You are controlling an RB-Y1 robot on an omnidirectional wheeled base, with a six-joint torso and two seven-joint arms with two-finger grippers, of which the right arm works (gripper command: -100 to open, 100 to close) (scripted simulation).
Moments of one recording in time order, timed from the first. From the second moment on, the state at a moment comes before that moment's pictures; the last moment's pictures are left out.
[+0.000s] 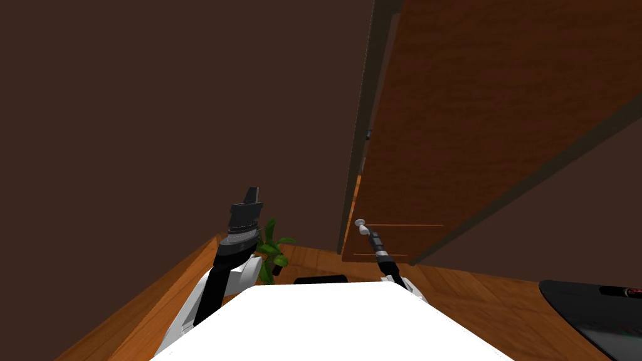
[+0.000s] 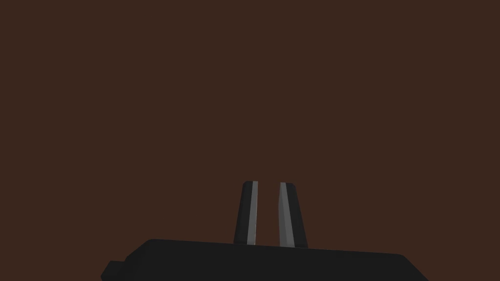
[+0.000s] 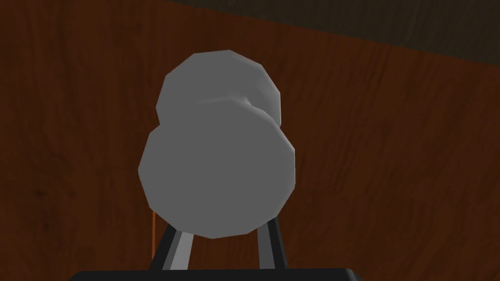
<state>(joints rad) 0.02 -0.29 -0.07 -0.71 -0.01 -0.95 -0.11</state>
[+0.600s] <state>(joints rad) 0.03 -0.30 -0.04 -0.73 -0.10 -0.93 -0.25</state>
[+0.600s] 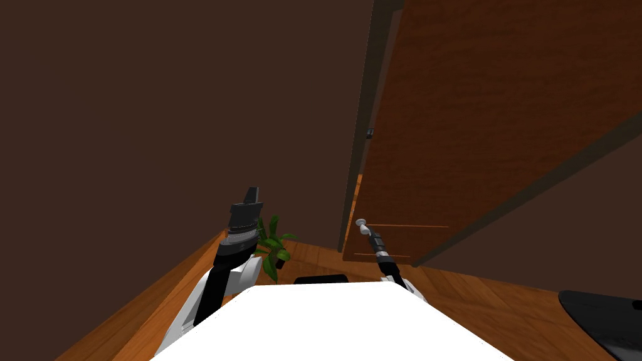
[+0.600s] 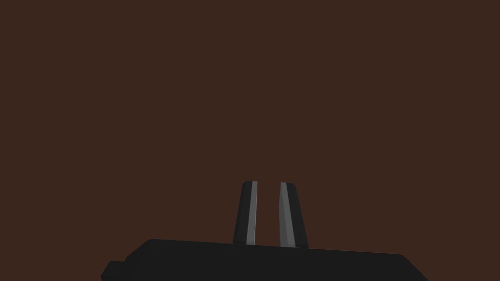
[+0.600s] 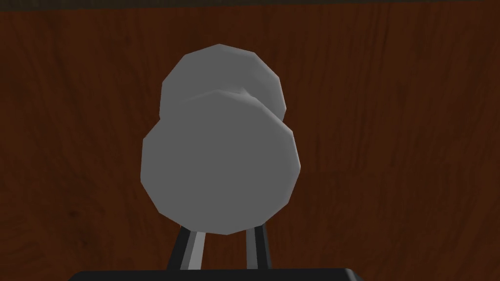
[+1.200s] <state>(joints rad) 0.01 -0.31 -0.01 -0.69 -0.17 -0.93 -0.34</state>
